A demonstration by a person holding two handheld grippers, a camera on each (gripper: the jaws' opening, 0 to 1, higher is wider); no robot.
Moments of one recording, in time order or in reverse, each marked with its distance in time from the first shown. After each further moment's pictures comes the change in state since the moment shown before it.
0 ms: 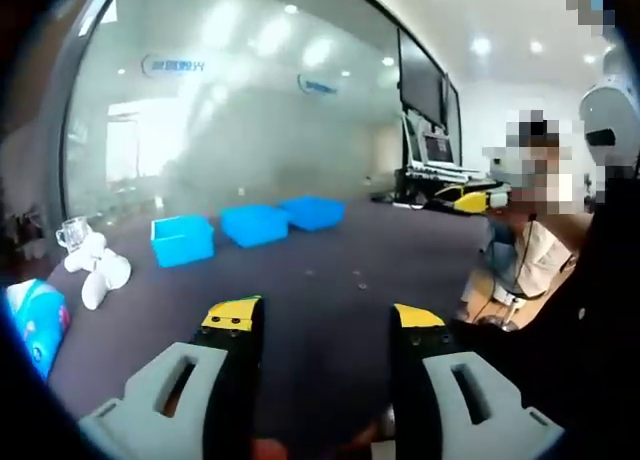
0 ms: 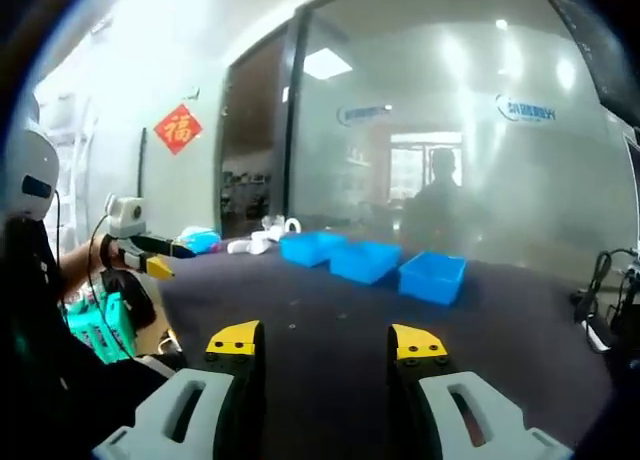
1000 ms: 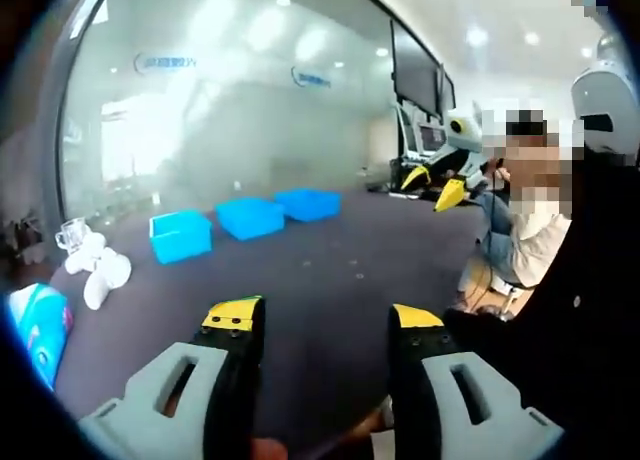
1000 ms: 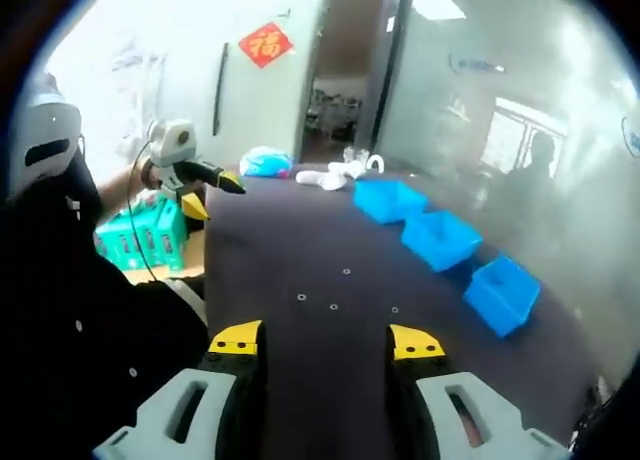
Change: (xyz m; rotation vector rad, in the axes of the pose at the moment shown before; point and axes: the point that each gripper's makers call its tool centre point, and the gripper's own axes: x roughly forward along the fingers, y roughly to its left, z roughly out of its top) left arm -0.008 0.002 -0.005 0.011 0.036 -0.006; right arm 0.054 0.049 0.008 -0.290 0.316 0.348
